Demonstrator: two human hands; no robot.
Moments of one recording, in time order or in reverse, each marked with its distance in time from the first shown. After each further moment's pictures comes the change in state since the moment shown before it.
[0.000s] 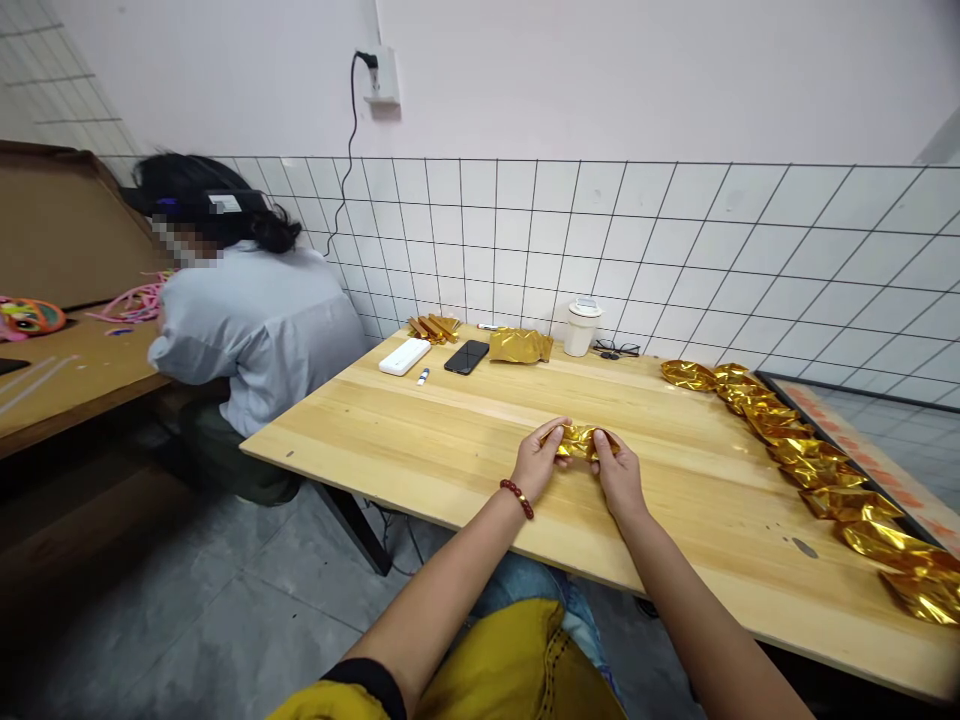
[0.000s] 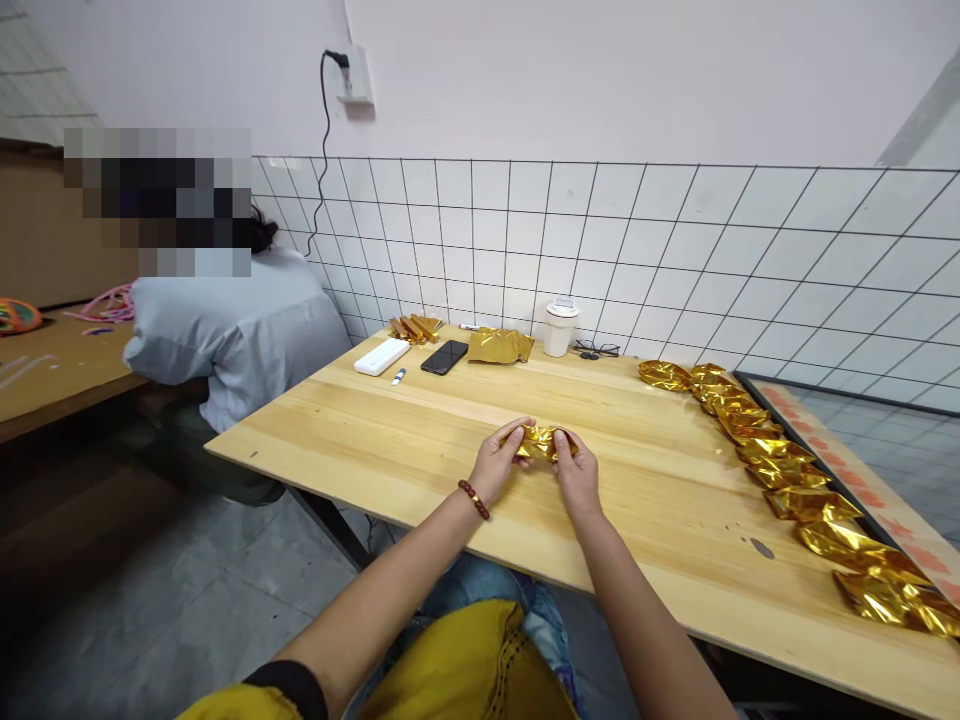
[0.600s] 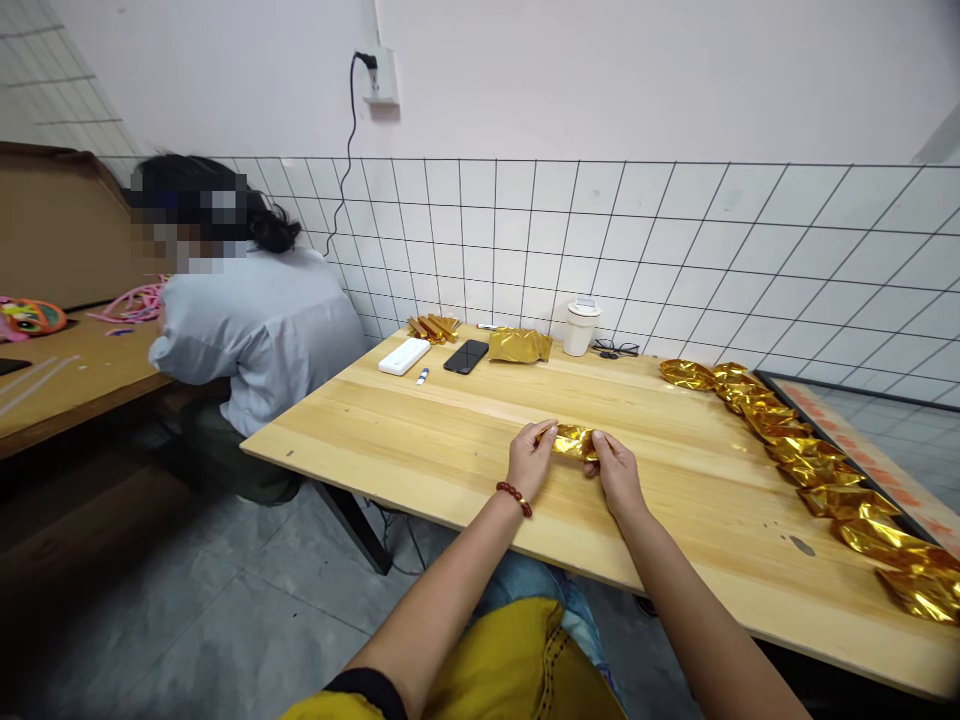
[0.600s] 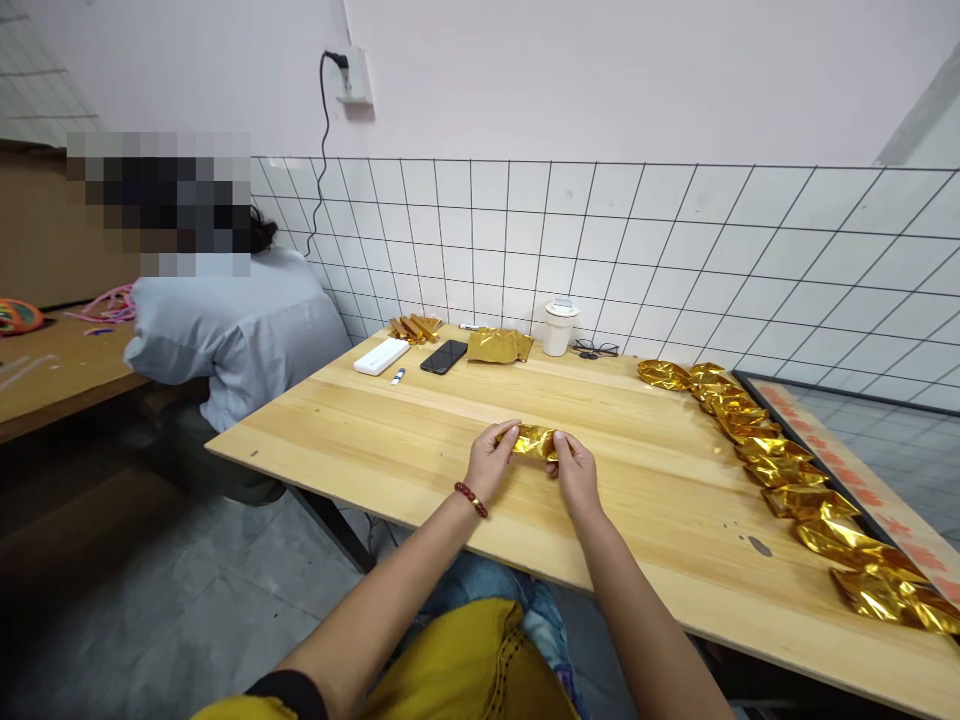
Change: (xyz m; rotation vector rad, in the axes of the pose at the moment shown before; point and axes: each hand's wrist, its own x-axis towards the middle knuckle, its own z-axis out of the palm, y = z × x) left_hand 0.000 0.003 -0.008 0.072 0.189 0.112; right_hand 0.003 0.007 -0.002 0.097 -0.048 0.094
